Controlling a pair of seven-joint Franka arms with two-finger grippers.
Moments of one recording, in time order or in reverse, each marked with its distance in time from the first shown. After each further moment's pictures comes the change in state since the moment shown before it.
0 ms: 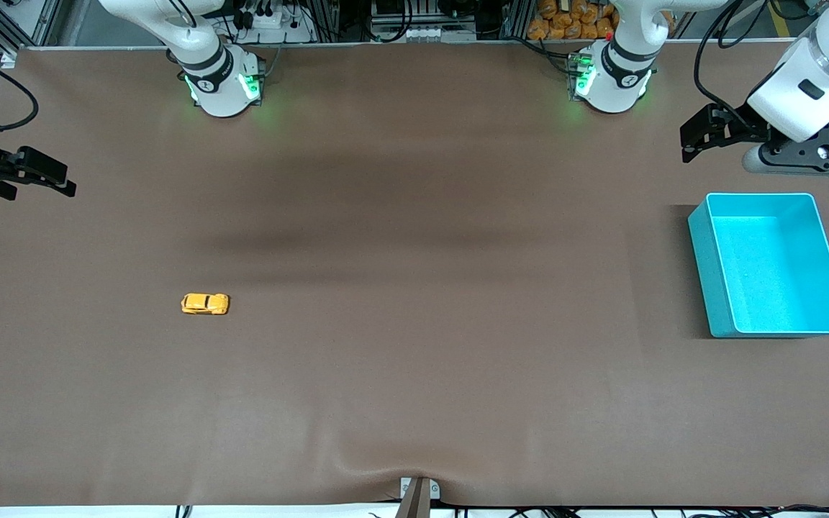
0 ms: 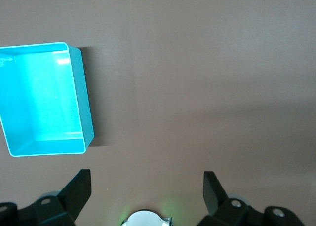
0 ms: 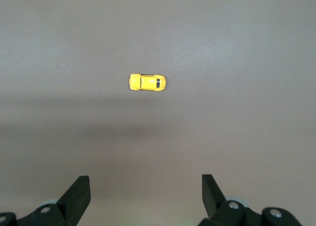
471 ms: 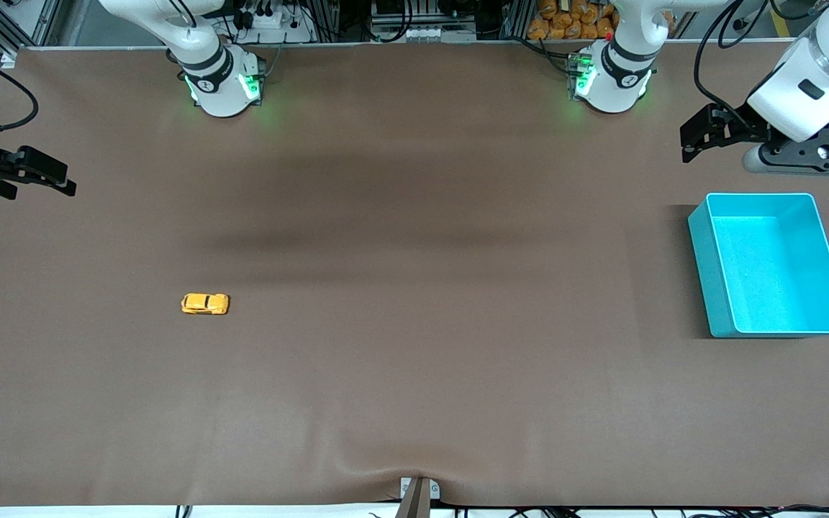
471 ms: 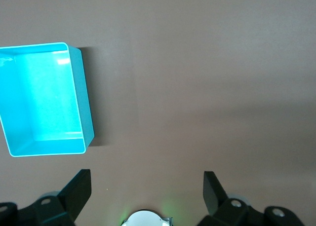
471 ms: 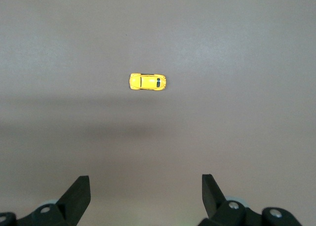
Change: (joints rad) left arm 0.000 0.000 0.000 0.000 0.000 0.000 0.000; right arm 0.000 -0.003 0.001 -0.001 0.001 -0.002 0.000
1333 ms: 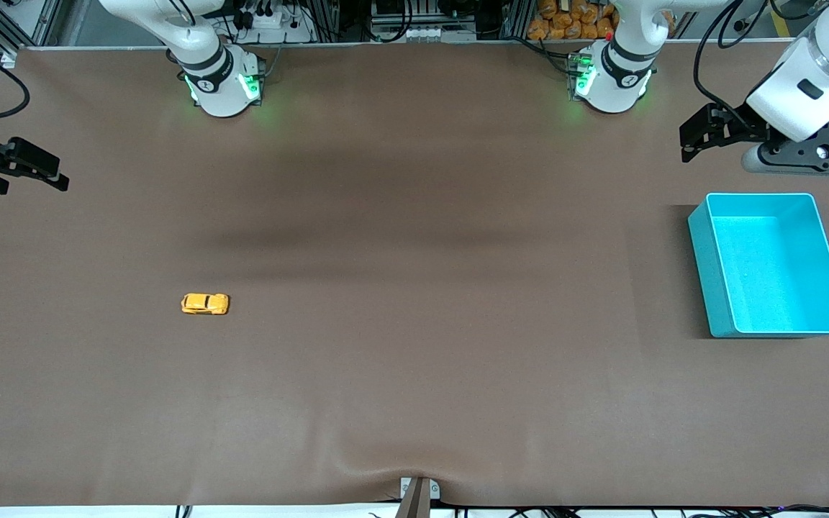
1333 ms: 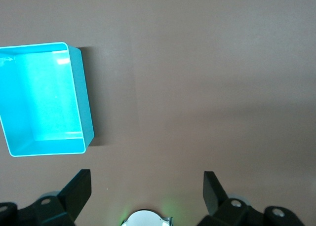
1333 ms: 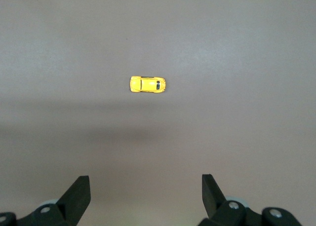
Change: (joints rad) left arm 0.000 0.000 0.000 0.000 0.000 -0.001 0.000; right arm -0.003 -0.015 -0.001 0.002 0.000 -0.002 0.000
